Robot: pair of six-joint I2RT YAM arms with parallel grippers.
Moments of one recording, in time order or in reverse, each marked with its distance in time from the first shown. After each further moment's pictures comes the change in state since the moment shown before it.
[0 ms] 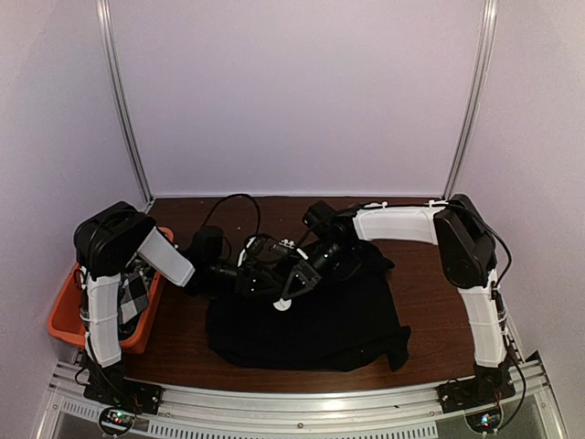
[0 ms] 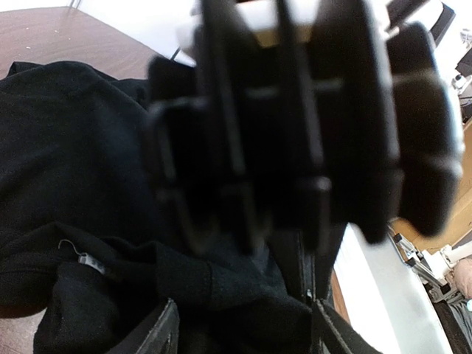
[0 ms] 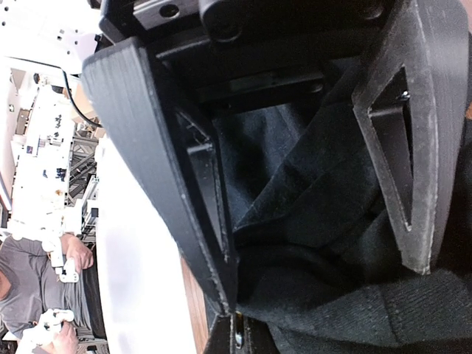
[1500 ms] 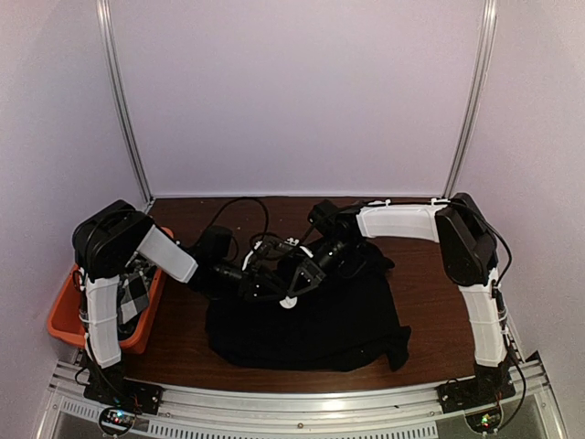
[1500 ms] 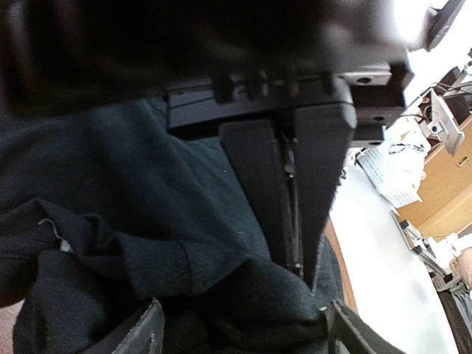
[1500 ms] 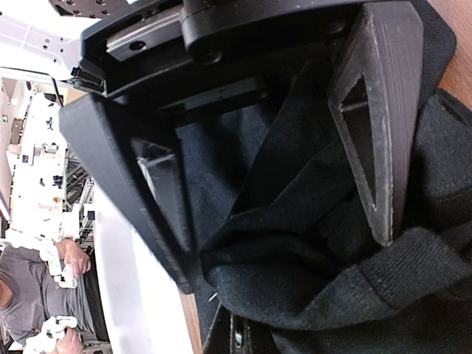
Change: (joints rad) left arm -0.026 -0.019 0.053 -0.265 -0.021 0.173; right arm -0.030 0.000 0.000 -0.038 0.024 -0.006
